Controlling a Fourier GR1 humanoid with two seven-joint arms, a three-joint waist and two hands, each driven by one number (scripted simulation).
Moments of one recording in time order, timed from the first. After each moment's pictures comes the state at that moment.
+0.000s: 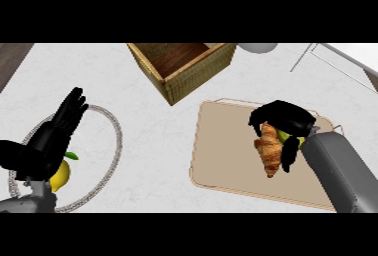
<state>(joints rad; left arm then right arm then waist) -0.08 0.20 0.07 -1.68 0.02 -0.09 0.18 -0.54 -0.35 0.20 -0.93 1.05 0.21 -0.68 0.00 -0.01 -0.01</state>
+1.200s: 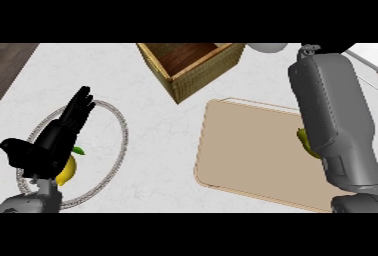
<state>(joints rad) -0.09 0.19 0.04 -1.69 0.01 -0.10 0.19 -1.03 -0.17 -0.25 -0.89 1.44 -0.37 1.00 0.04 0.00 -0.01</state>
